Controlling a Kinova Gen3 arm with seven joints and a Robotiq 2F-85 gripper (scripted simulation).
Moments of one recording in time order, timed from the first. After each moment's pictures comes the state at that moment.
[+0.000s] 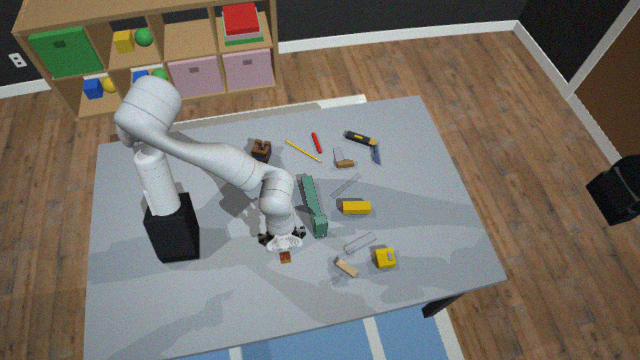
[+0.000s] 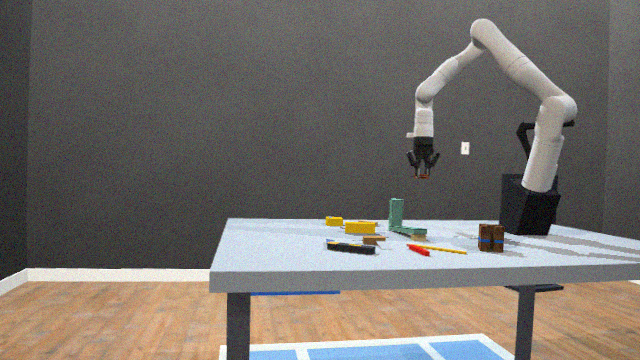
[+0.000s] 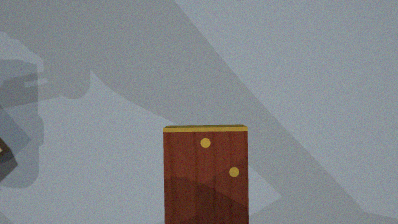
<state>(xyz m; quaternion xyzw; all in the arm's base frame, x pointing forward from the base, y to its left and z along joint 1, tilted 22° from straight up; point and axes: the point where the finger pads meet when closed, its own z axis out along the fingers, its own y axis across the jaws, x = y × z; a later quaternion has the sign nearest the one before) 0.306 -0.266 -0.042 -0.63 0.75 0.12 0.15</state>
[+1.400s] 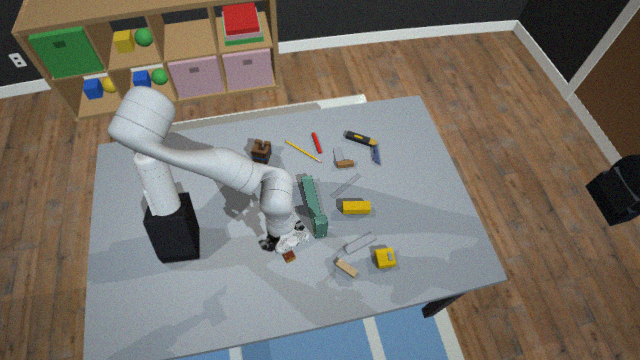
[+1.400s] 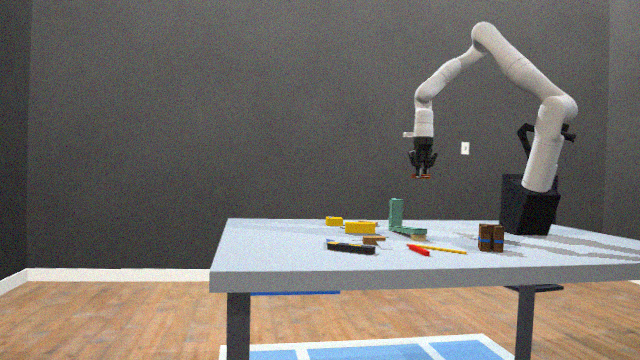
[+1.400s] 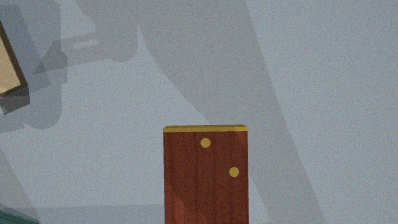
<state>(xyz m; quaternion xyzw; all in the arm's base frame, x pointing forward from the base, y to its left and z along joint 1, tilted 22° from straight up) 0.306 -0.266 -0.042 -0.75 0.64 0.09 0.17</state>
